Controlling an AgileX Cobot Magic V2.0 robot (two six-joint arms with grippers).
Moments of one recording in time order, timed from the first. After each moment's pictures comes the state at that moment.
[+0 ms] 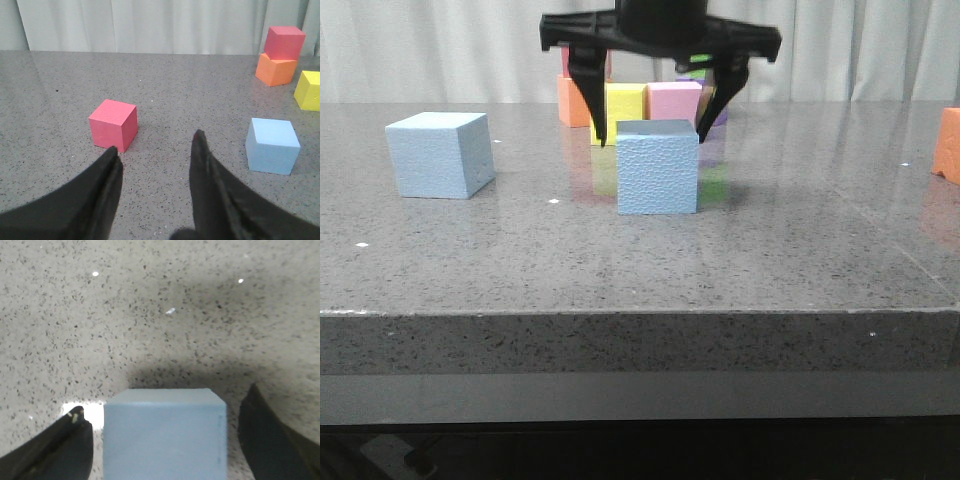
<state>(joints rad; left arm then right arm) 0.02 0.40 -0.64 0.06 0.56 -0.05 0.65 1.97 -1.88 -0.22 1.12 0.74</state>
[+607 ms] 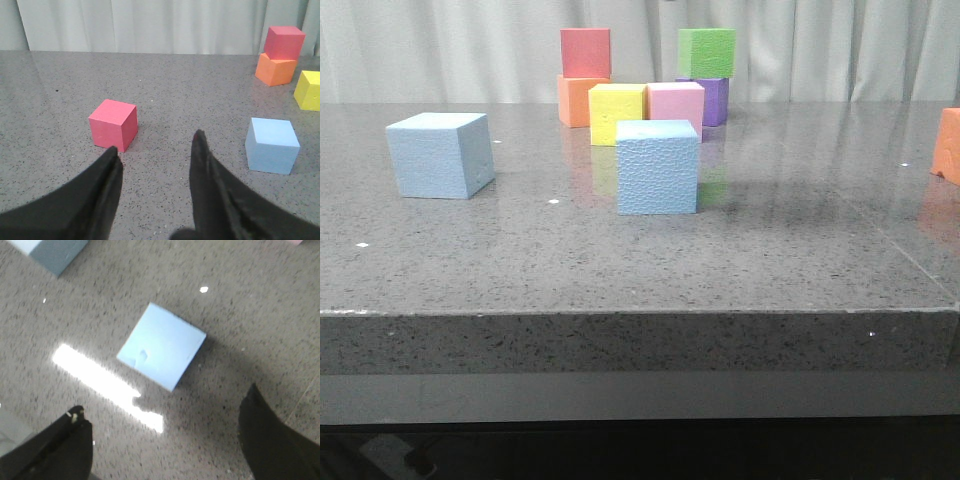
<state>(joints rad) 0.02 0.40 -0.64 0.06 0.56 -0.05 0.53 1.66 -1.78 0.09 1.23 0.00</state>
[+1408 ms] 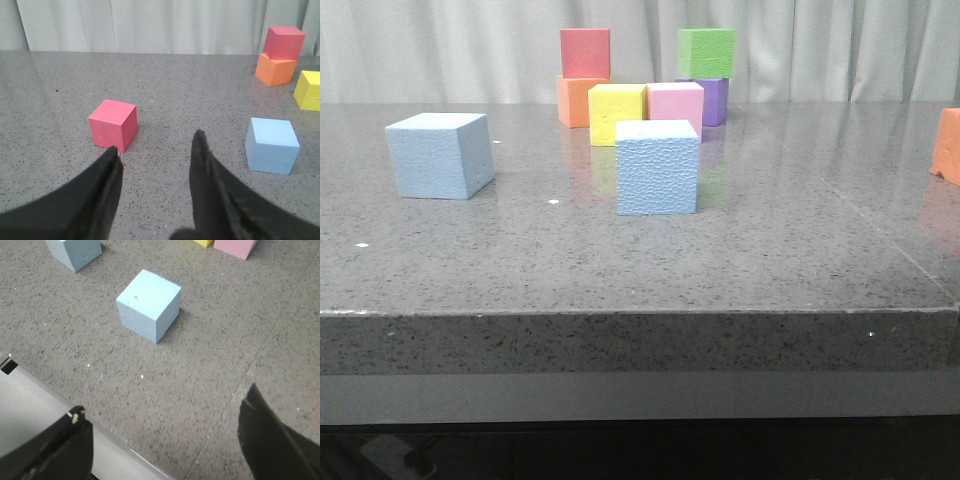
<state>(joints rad) 0.02 0.40 -0.64 0.06 0.56 -0.05 0.49 0.92 -0.98 0.10 0.79 -0.08</state>
